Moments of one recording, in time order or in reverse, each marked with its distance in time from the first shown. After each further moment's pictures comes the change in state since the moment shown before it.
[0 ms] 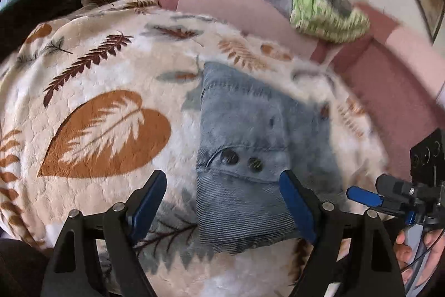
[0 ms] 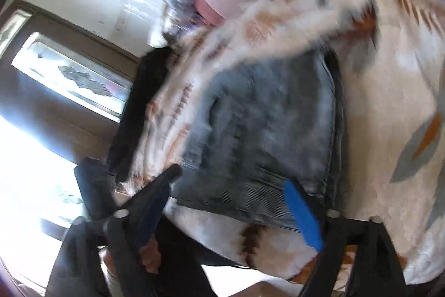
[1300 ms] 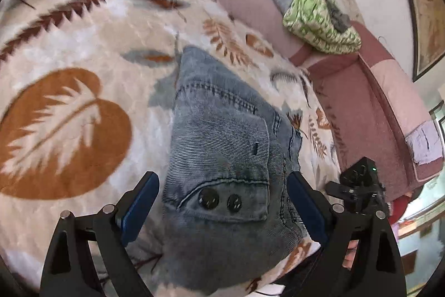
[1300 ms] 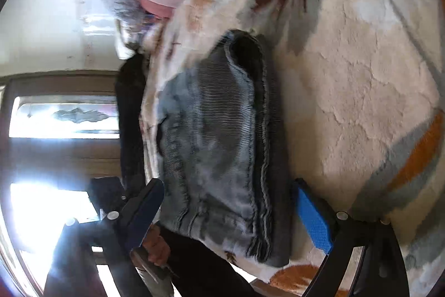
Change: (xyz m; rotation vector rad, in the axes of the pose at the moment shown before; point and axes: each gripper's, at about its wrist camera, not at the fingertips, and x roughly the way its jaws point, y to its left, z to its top) left arm 0.036 0.022 0.045 -0.212 0.133 -0.326; right arm 0.017 -0.081 0.054 0.319 0.169 0.136
